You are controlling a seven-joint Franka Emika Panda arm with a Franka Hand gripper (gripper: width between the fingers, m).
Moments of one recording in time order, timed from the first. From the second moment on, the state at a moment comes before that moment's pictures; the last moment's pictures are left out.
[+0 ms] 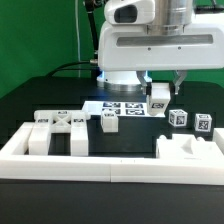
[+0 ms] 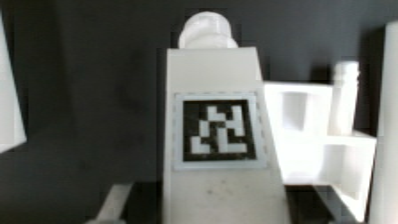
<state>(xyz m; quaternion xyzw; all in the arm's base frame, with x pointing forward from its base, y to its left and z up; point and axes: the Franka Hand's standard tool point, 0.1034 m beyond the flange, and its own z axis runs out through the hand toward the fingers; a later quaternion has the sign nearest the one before) 0.573 0.022 0.109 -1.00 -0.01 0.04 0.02</state>
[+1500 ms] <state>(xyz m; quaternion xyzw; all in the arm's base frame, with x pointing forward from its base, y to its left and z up) 0.628 0.078 0.109 -0.98 -0.02 -0.20 0.03</state>
